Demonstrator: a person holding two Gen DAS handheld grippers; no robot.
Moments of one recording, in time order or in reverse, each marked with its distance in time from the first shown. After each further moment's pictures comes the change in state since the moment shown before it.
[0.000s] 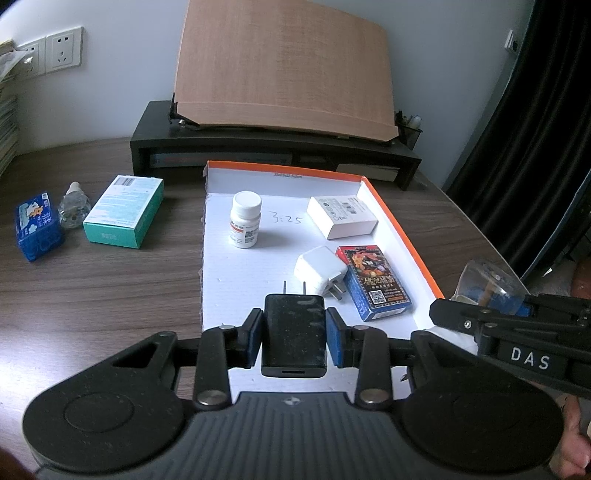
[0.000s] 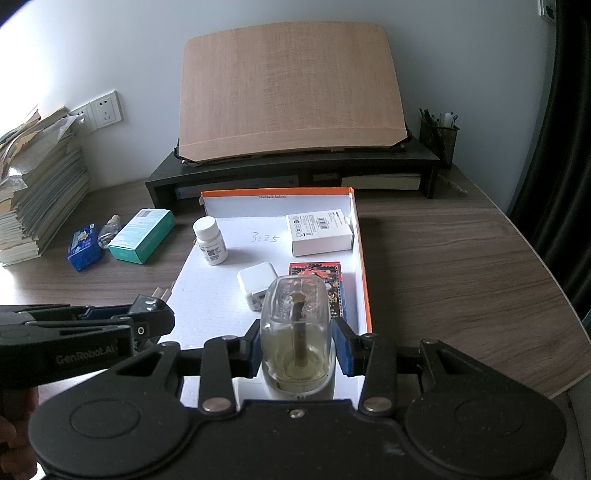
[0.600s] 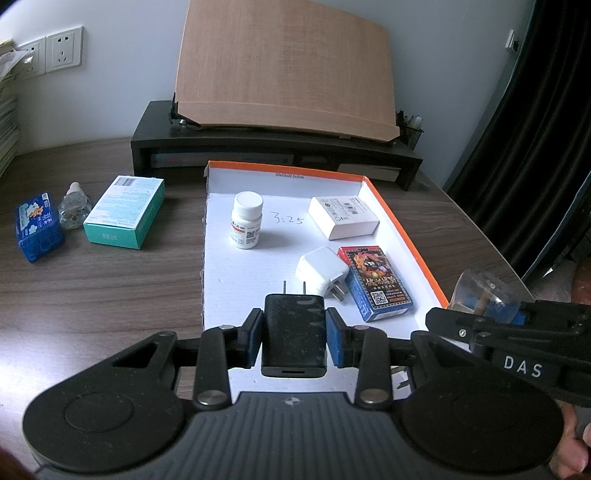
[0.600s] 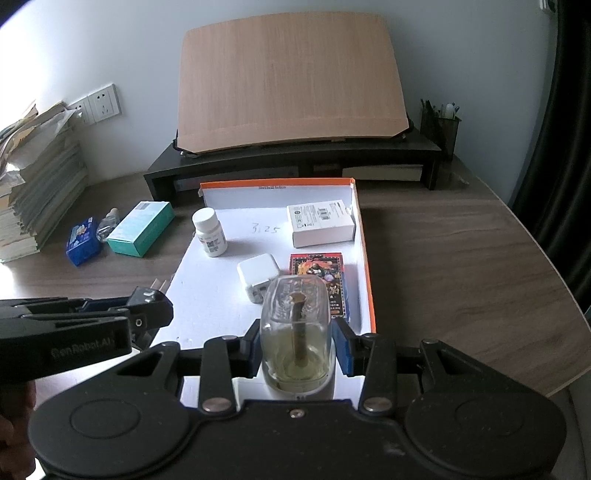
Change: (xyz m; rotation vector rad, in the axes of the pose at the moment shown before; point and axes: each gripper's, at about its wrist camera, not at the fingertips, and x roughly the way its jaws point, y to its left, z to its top) left arm 0.000 -0.001 0.001 -0.002 0.000 0.002; right arm 0.007 0.001 0.000 0.004 0.030 0.003
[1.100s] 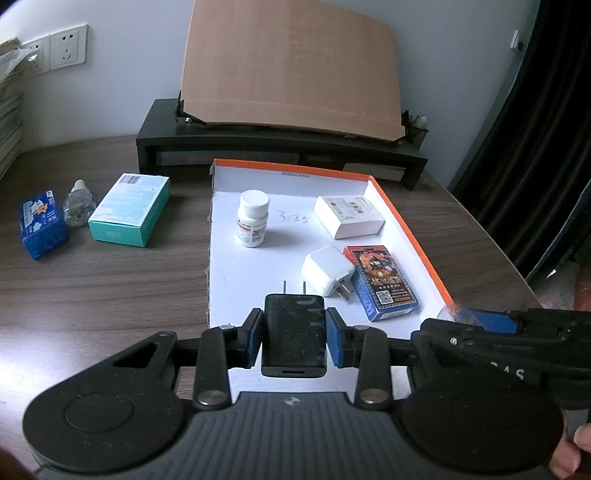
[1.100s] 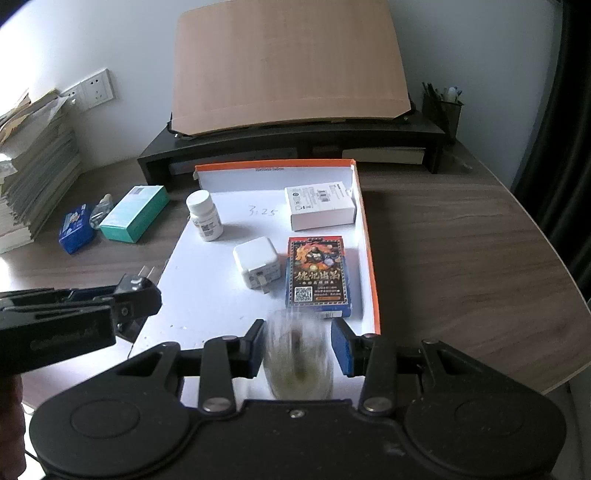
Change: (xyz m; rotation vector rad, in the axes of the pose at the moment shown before) left arm 0.002 0.005 0.002 -0.009 0.004 0.015; right arm 0.013 0.000 -0.001 0.004 0.048 -0.003
